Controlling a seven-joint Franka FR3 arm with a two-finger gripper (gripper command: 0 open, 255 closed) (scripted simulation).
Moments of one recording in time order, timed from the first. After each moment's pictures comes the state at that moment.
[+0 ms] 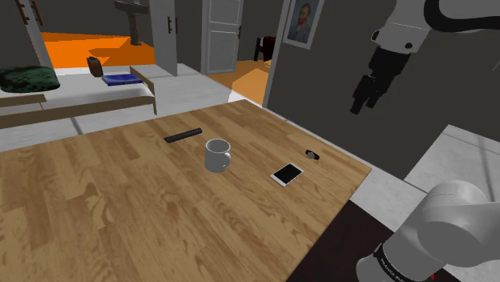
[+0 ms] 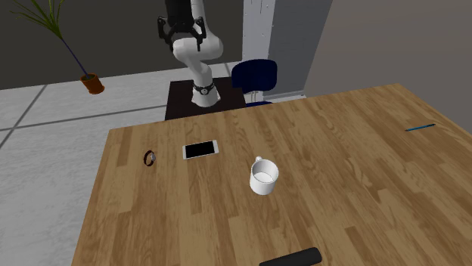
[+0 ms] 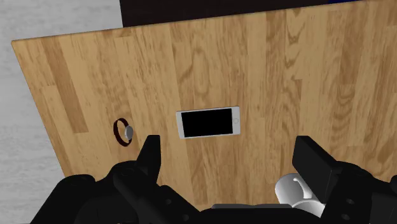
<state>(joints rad) 0.02 -0.83 -0.05 -2.31 -0.08 1.52 0.01</state>
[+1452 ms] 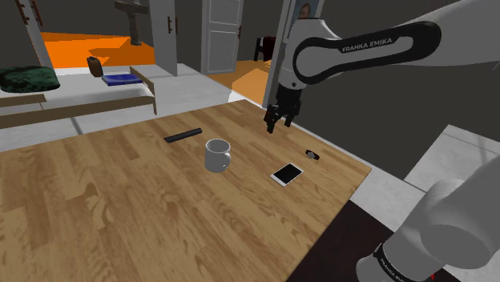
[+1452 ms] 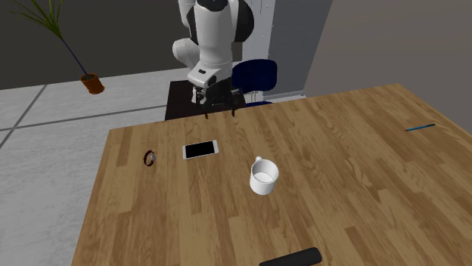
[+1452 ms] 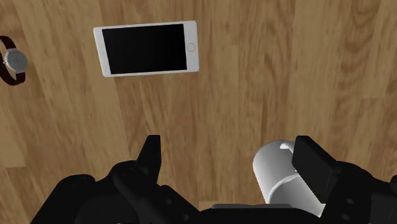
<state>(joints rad) 0.09 -0.20 0.06 -2.19 -0.02 2.01 0.14</state>
